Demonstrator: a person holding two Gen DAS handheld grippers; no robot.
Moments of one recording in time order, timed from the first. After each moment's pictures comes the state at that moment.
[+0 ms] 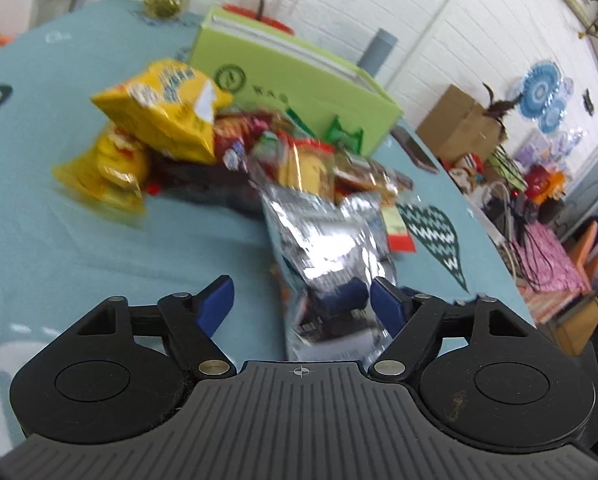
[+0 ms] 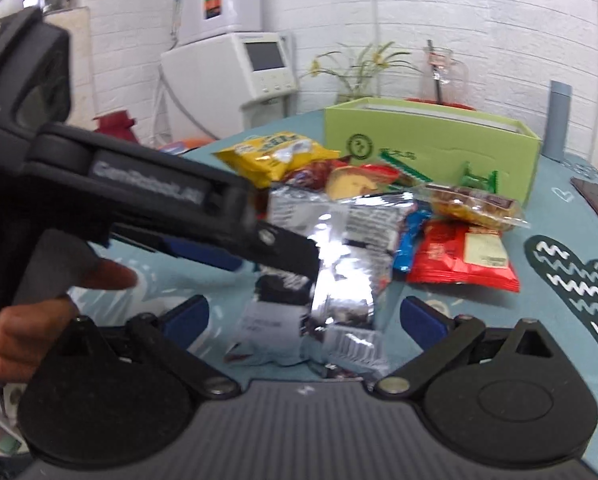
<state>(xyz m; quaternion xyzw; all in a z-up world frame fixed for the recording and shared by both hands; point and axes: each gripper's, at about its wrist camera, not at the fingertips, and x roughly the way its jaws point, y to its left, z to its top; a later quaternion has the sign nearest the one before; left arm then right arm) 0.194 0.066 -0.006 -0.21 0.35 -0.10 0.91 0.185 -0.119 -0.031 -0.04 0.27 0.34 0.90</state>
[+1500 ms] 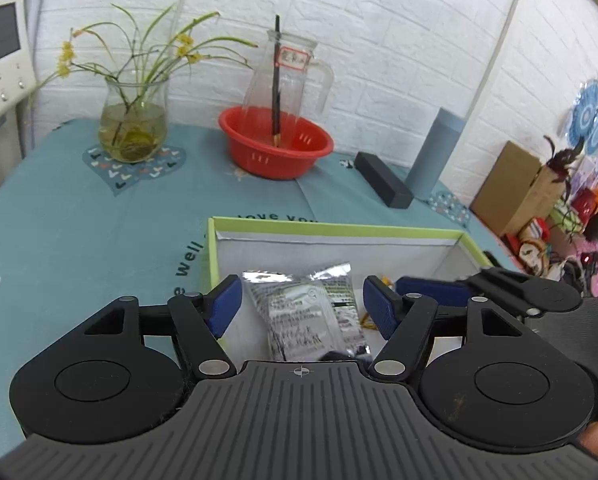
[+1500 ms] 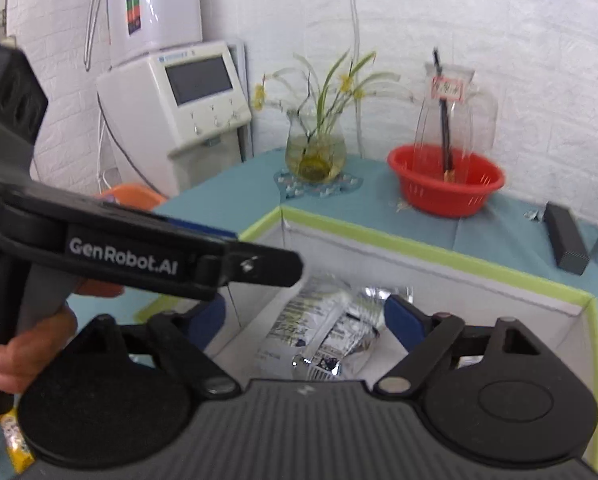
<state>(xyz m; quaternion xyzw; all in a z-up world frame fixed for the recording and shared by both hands) 0.484 0.149 0.058 -0.13 0.31 -0.09 0.94 0.501 -0.027 0.029 -0.05 0.26 0.36 0.89</state>
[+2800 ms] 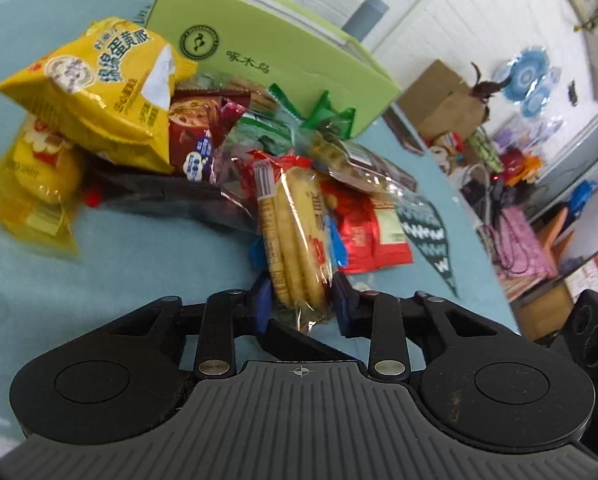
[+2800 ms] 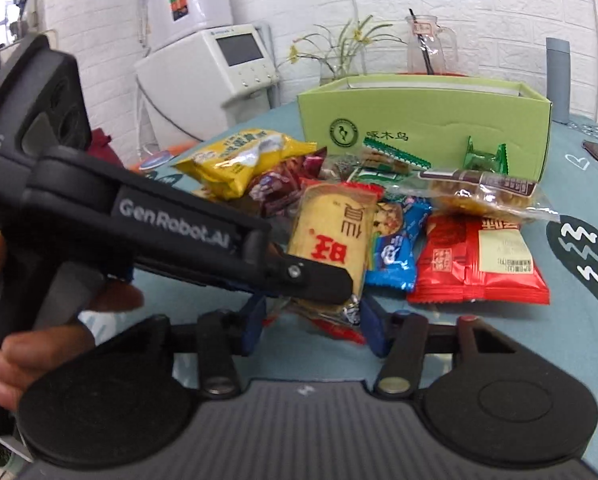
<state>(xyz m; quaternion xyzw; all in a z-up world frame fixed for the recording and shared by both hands) 0.254 0.075 -0.027 -0.24 0.40 -0.18 0.86 0.234 -0.105 -0.046 0.01 0.30 0.34 0.89</state>
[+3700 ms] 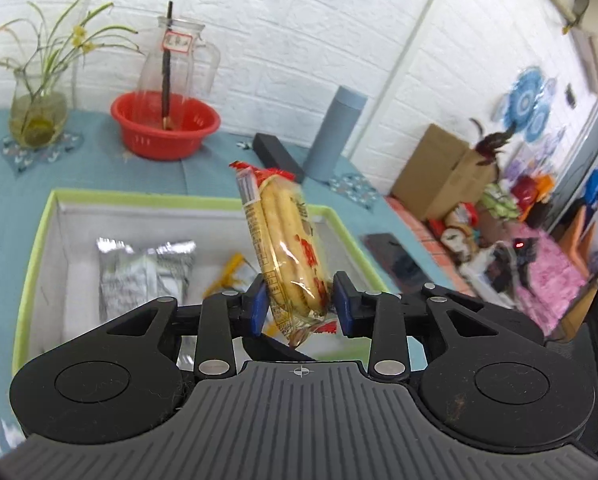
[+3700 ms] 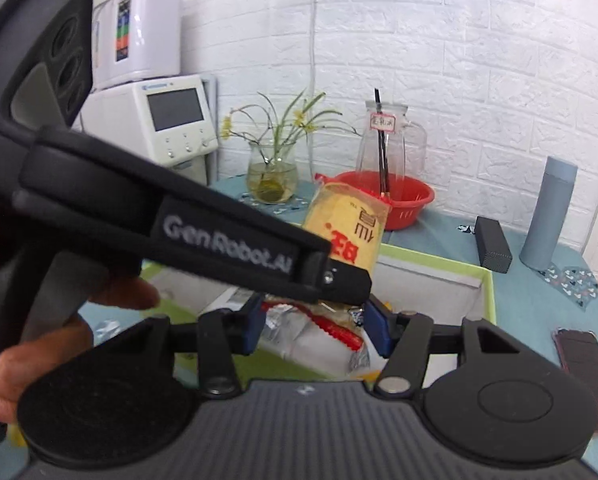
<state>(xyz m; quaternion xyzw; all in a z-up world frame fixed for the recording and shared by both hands) 0.490 0.046 0.074 -0.14 0.32 -0.16 0.92 0.477 -0.102 0.041 -0.06 0.22 0.31 0.92</state>
